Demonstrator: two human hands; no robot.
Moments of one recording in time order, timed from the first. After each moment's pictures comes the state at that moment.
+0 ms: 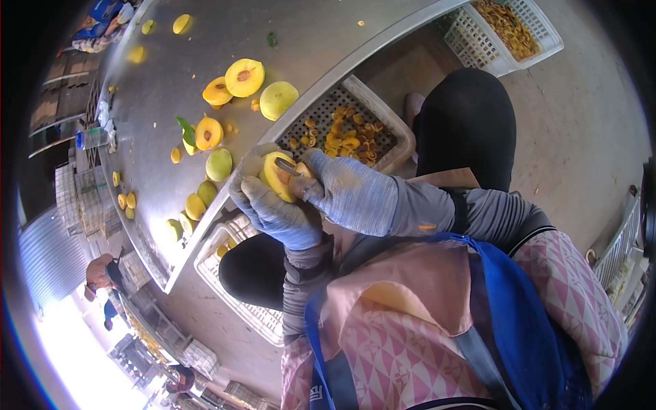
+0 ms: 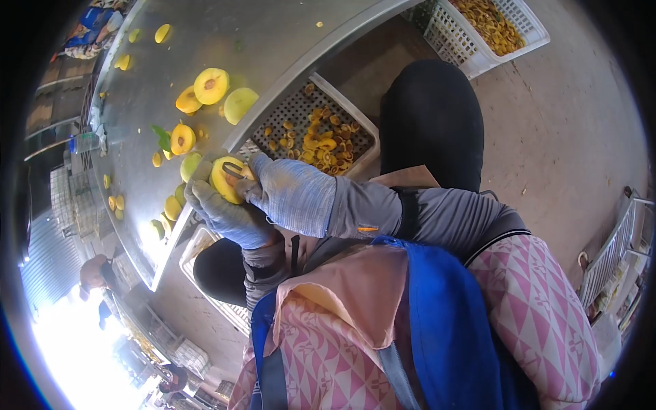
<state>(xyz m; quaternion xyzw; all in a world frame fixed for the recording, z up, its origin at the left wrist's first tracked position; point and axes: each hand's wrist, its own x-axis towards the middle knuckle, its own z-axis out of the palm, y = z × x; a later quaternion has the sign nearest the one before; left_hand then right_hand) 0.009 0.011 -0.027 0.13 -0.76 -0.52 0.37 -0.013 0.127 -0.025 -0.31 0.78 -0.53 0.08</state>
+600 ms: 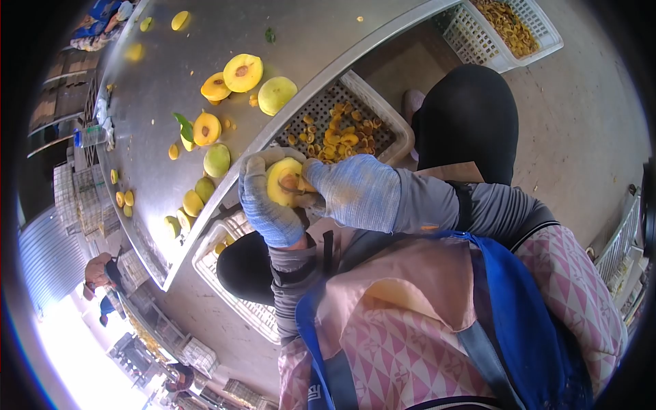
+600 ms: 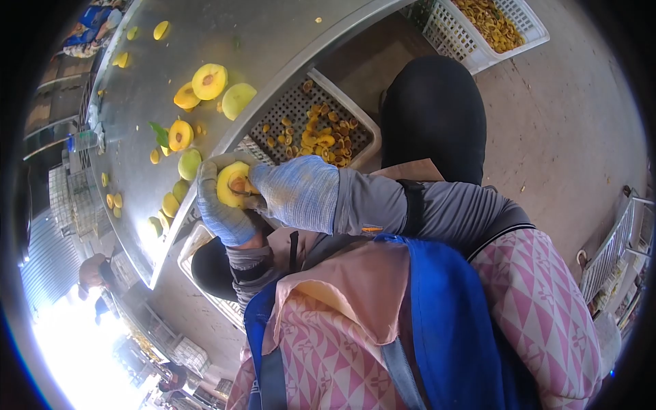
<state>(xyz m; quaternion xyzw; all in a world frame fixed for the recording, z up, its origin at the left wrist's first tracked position) 0.016 -0.012 -0.017 0.20 -0.64 -0.73 0.13 -0.009 0.139 -0.027 -0.36 0.81 -0.47 0.05</state>
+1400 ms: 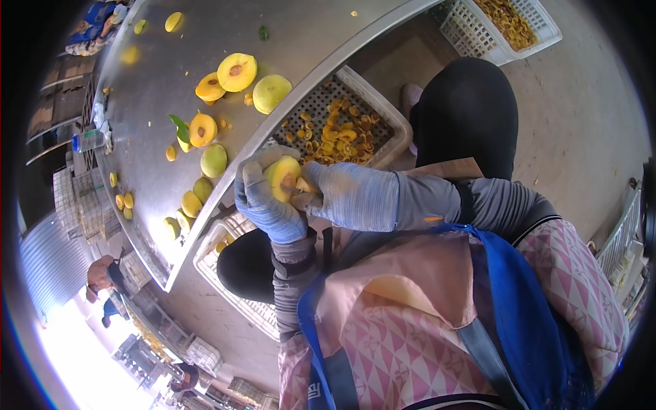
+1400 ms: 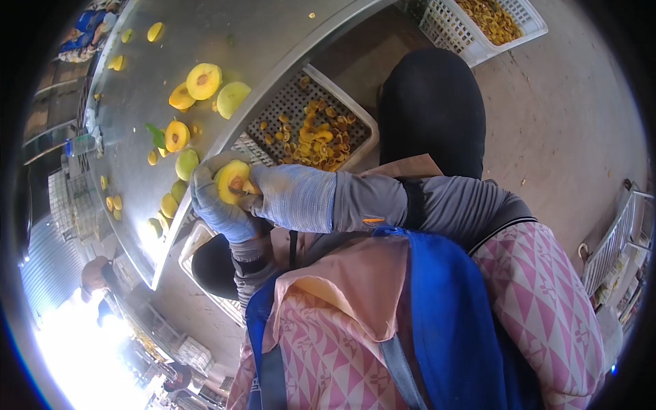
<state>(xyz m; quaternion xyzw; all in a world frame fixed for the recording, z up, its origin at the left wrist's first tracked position) 0.016 -0.018 -0.034 -0.02 -0.87 -0.40 0.29 -0.005 0.135 -0.031 -0.29 0.71 -0.60 0.25</state>
